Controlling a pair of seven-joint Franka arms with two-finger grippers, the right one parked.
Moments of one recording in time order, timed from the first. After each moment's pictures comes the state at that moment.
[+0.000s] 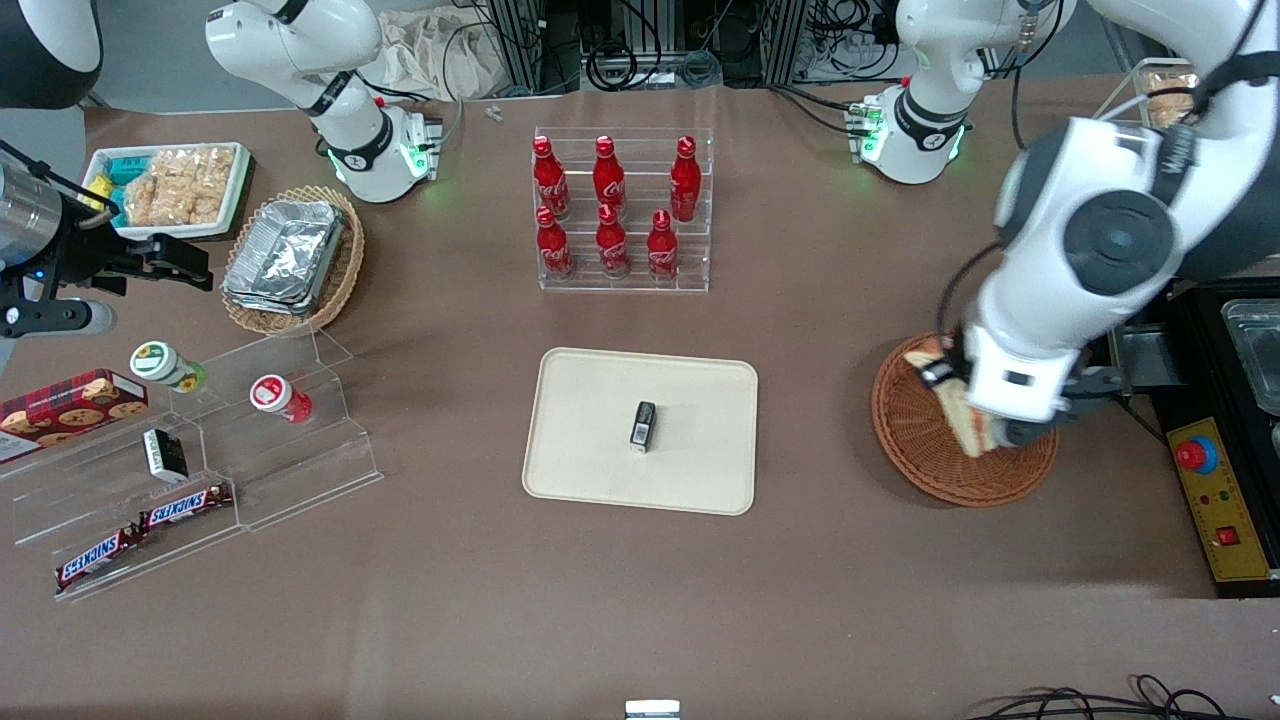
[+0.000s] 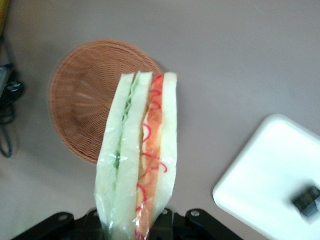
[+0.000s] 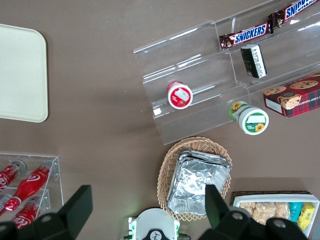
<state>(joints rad) -0.01 0.29 -0.43 -1.50 0.20 1.66 -0.81</state>
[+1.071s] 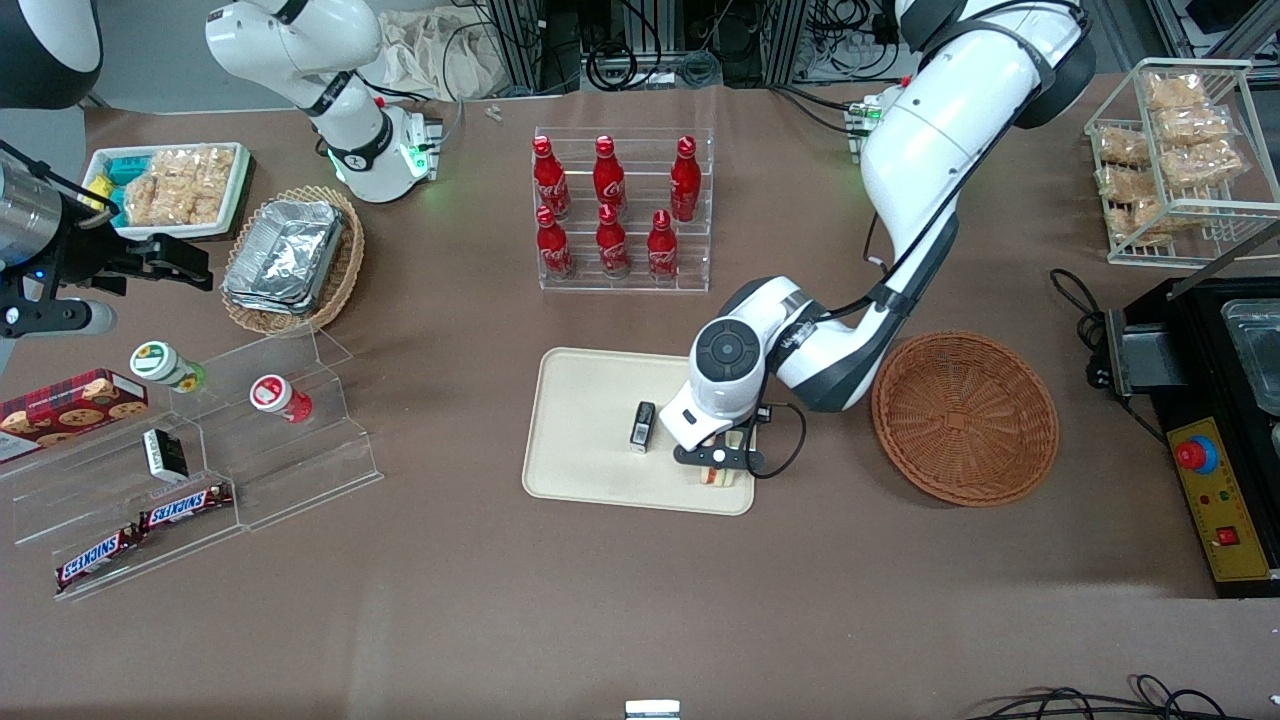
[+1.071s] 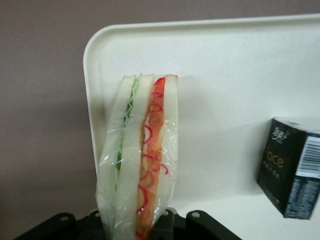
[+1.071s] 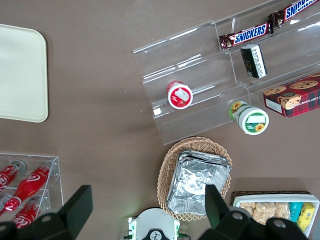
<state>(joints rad) -0.31 0.80 -0.42 -1.48 0.39 2.12 -0.70</state>
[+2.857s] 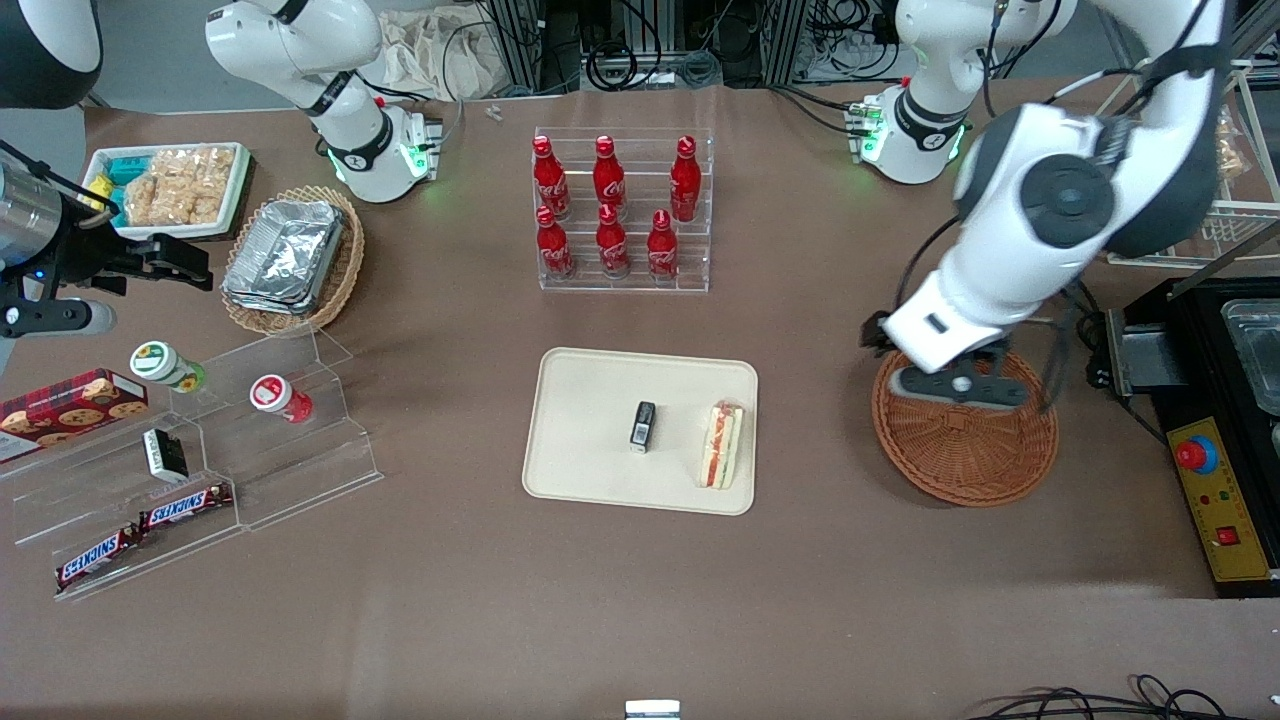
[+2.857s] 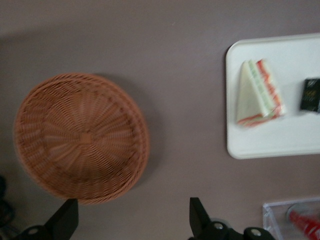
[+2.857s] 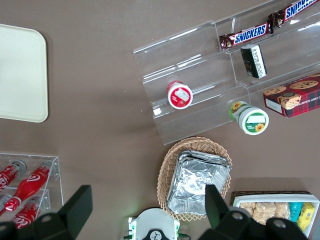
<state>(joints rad) 0.09 0.11 -0.40 -1.78 0.07 1.85 -0.12</state>
